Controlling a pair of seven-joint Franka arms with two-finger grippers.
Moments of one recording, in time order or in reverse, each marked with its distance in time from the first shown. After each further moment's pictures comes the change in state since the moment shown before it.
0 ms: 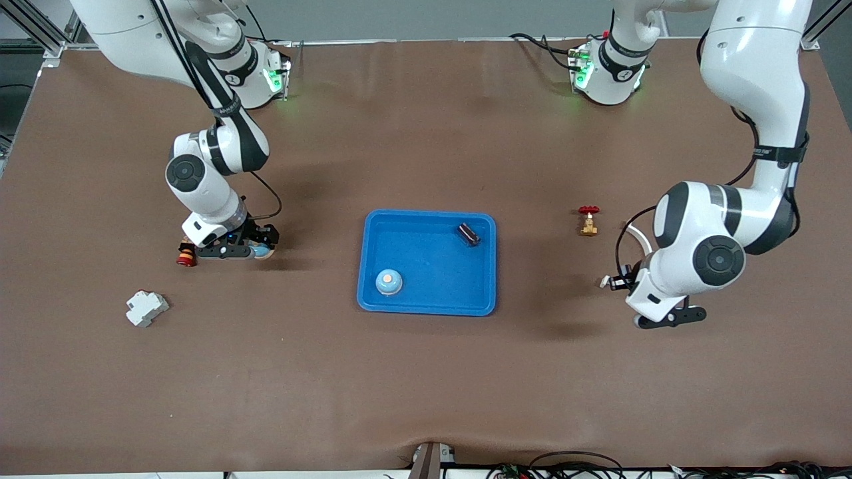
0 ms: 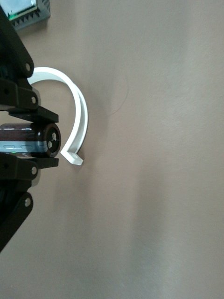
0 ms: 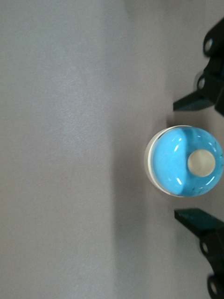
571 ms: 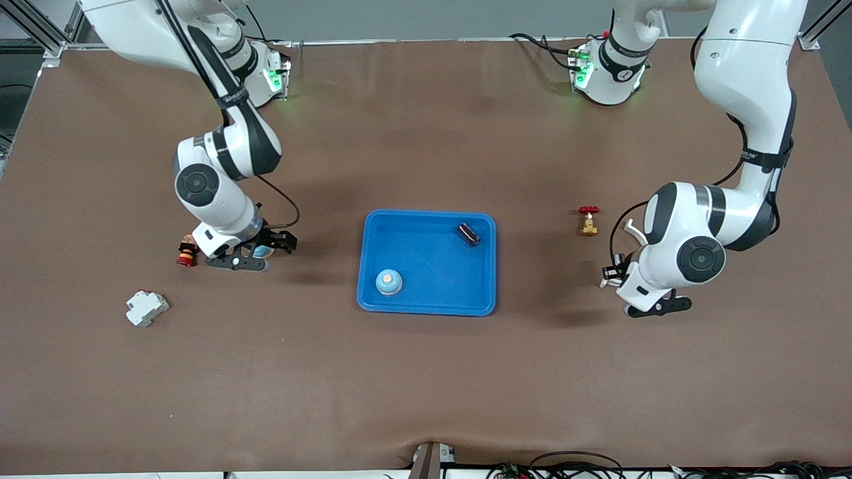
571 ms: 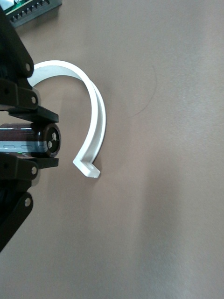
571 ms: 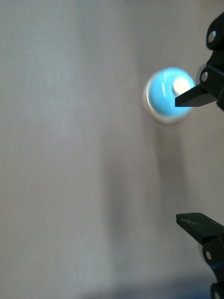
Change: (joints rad) left arm 0.010 0.000 0.001 -0.086 0.001 0.021 0.000; right arm 0.017 -0.024 0.133 0.273 0.002 -0.373 0.250
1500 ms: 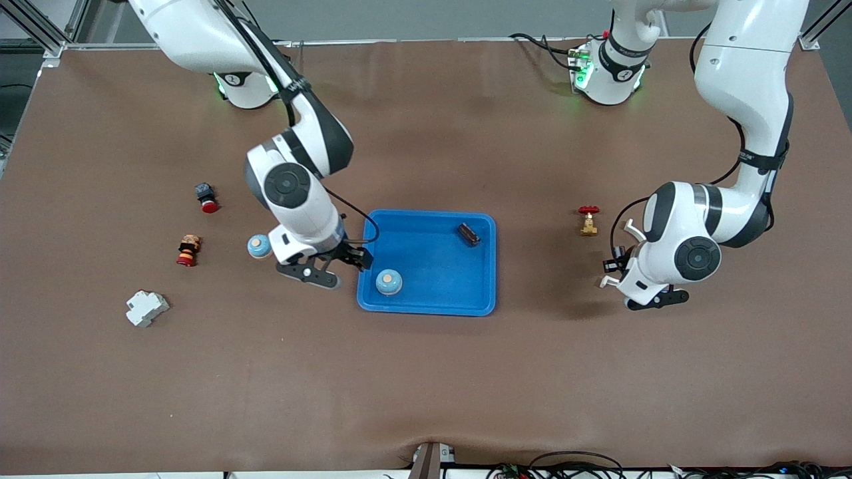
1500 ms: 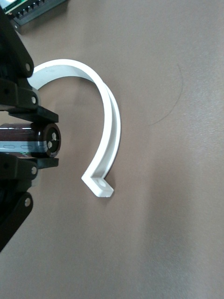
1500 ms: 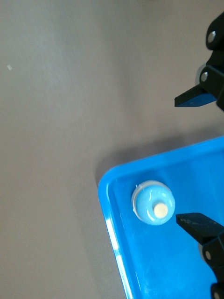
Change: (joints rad) left arm 0.015 0.002 0.000 -0.054 0.000 0.008 0.000; right arm 0.211 0.240 0.015 0.437 -0.001 -0.139 0.389
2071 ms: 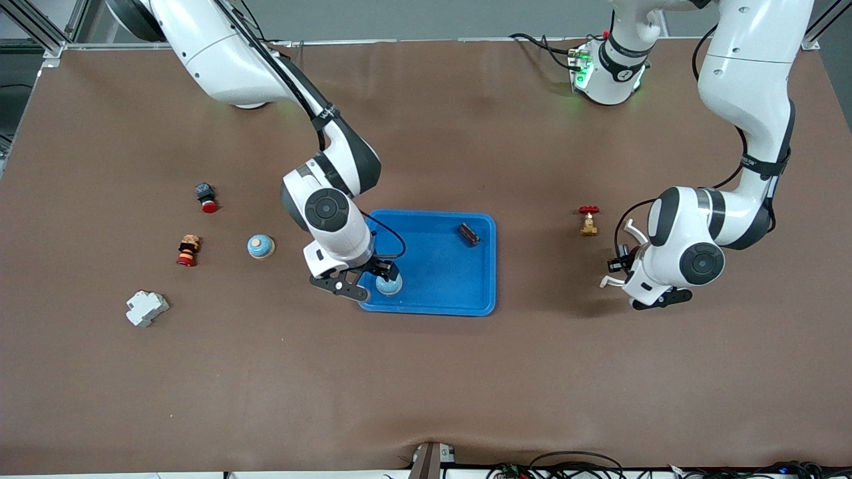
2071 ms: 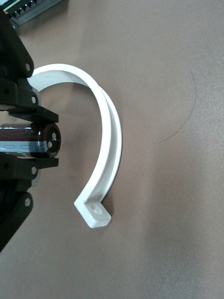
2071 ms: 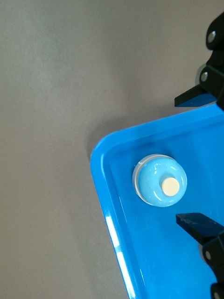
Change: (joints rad) left arm 0.029 0.028 0.001 -0.003 0.000 0.003 0.000; right arm 0.048 0.147 -0.003 0.135 -0.003 -0.002 0.053
